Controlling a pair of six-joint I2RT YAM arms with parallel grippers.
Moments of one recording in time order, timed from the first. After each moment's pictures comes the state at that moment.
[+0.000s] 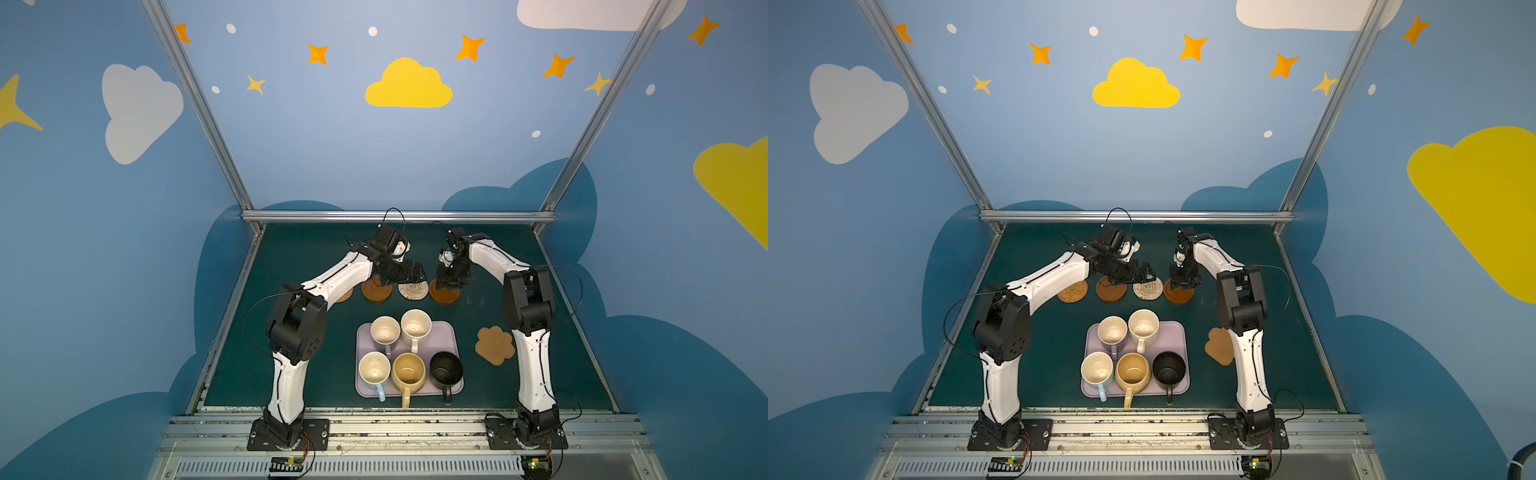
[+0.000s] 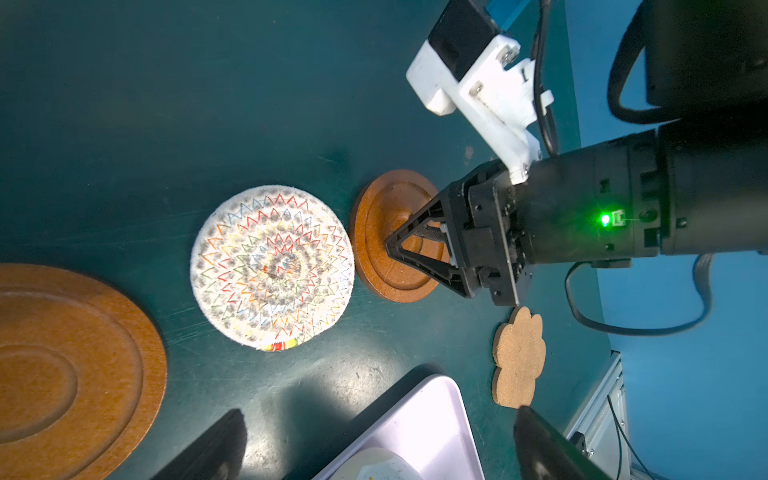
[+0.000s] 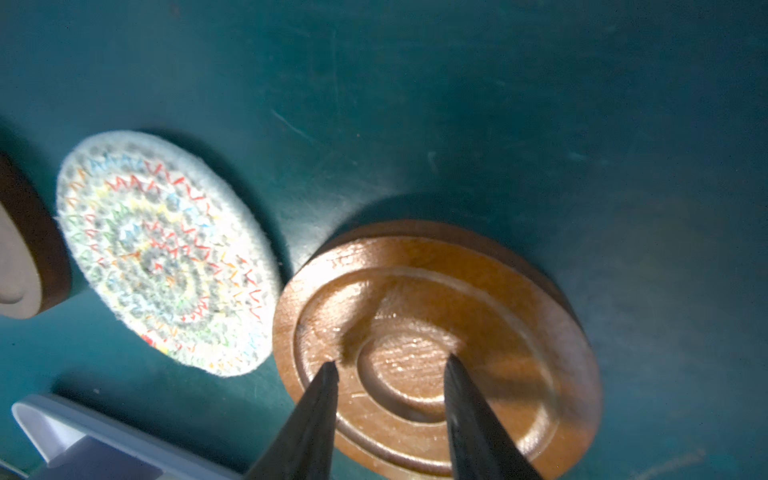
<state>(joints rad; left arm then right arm) -0.53 2.02 1.68 -0.62 0.42 -0.45 0.33 2.29 1.87 -1.03 -0.22 0.18</state>
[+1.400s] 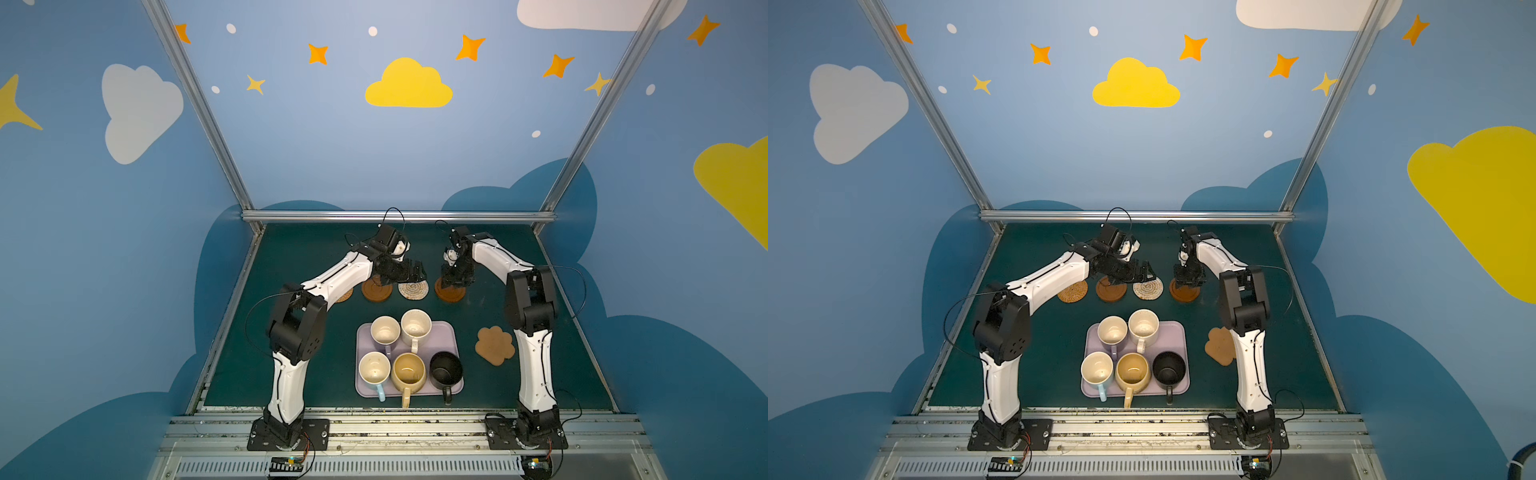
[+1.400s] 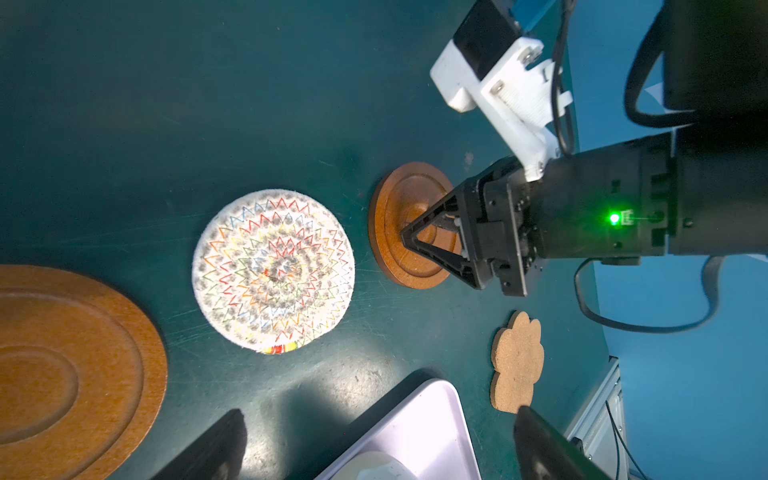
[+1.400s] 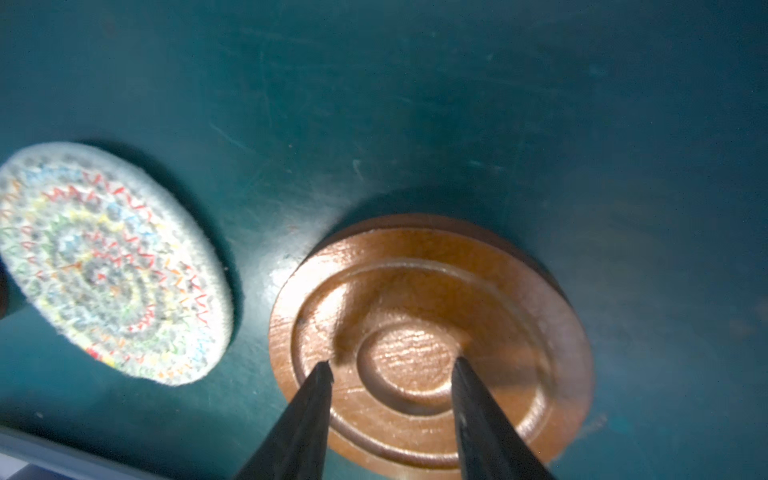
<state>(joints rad) -0.53 2.02 1.68 -0.61 0.41 -0.46 0.31 2.26 1.86 -1.03 -0.16 0.15</state>
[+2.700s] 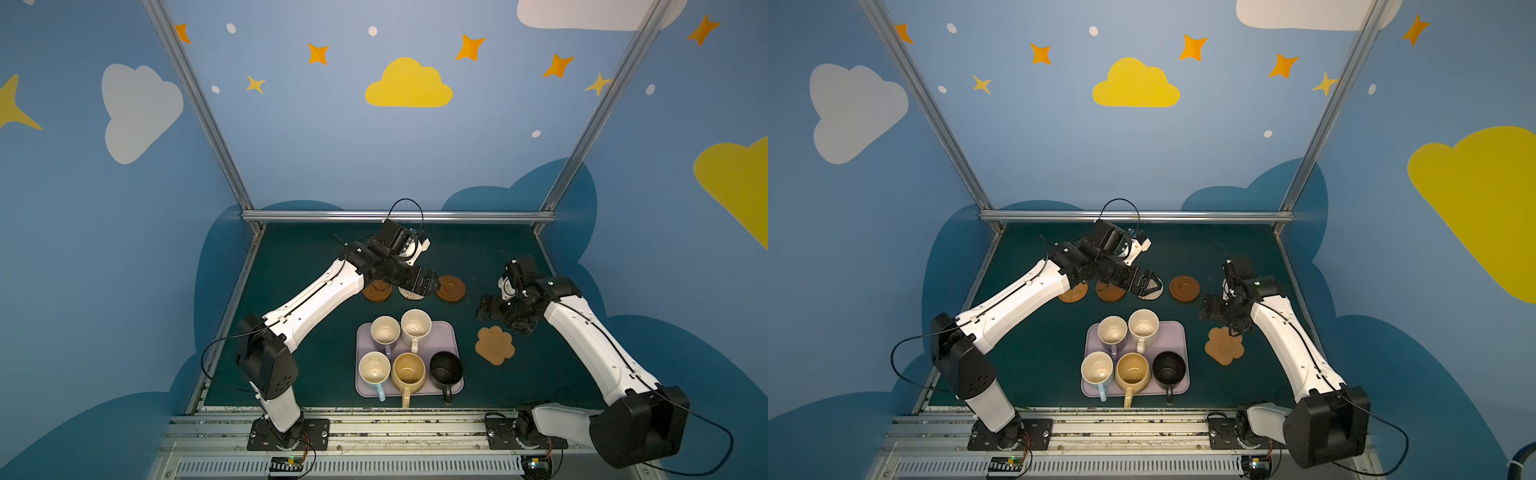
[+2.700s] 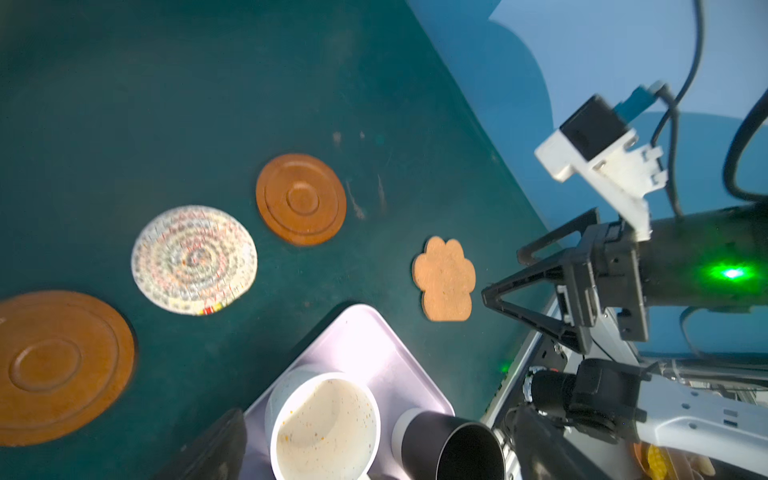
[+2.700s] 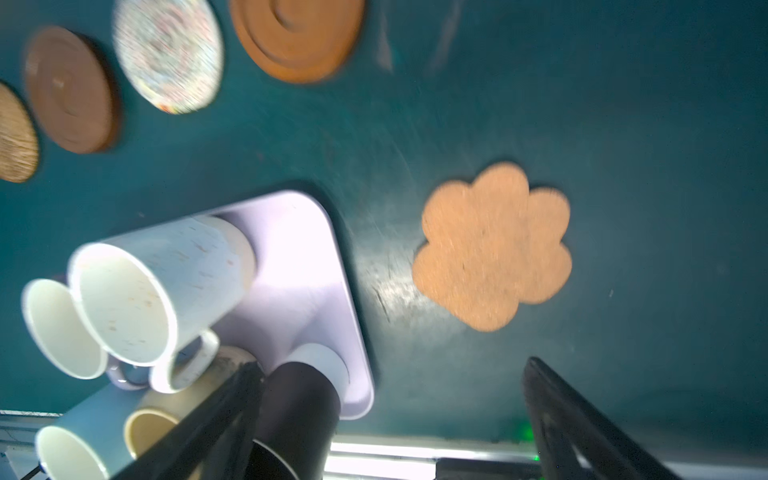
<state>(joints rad) -0.69 1.73 1.68 -0.81 0.38 -0.26 0.26 1.24 1.07 -1.14 -0.12 0.46</state>
